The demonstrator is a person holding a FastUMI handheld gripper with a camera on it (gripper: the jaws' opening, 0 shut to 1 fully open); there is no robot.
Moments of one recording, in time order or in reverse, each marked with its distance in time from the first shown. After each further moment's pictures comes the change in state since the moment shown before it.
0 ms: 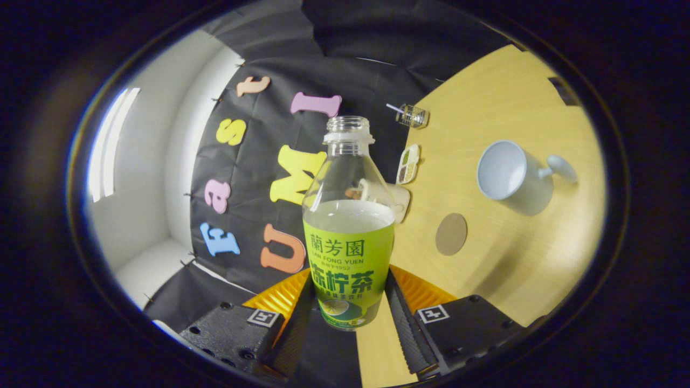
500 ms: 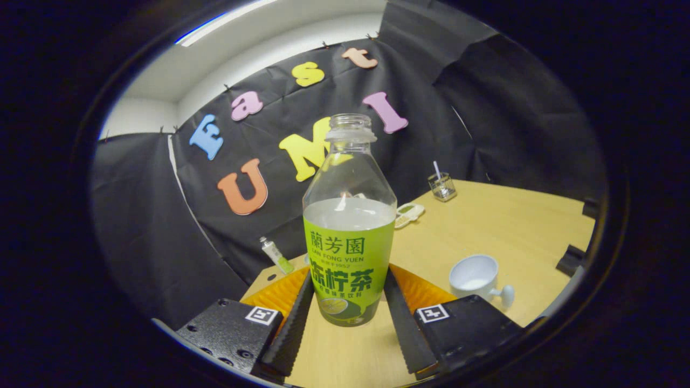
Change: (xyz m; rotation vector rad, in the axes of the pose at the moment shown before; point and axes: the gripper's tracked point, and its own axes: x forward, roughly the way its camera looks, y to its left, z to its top) arm -0.010 -0.012 0.026 -0.732 -0.063 -0.203
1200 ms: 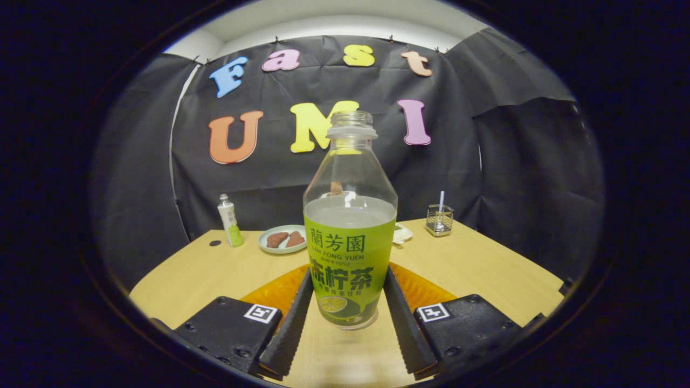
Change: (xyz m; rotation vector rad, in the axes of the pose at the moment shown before) arm 0.110 -0.026 -0.008 -0.372 0.068 -0.180
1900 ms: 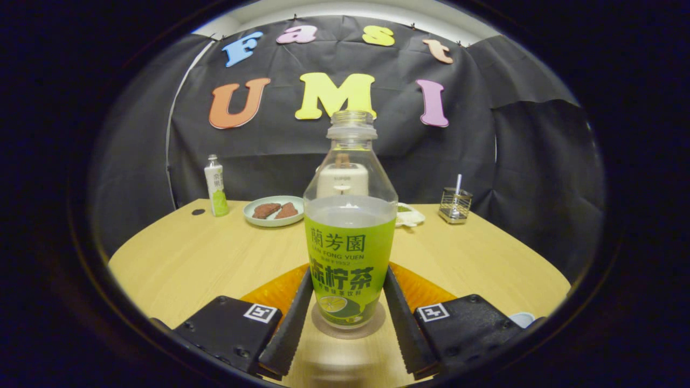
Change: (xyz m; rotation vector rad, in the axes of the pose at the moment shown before) arm 0.072 0.008 -0.047 -0.045 0.080 0.027
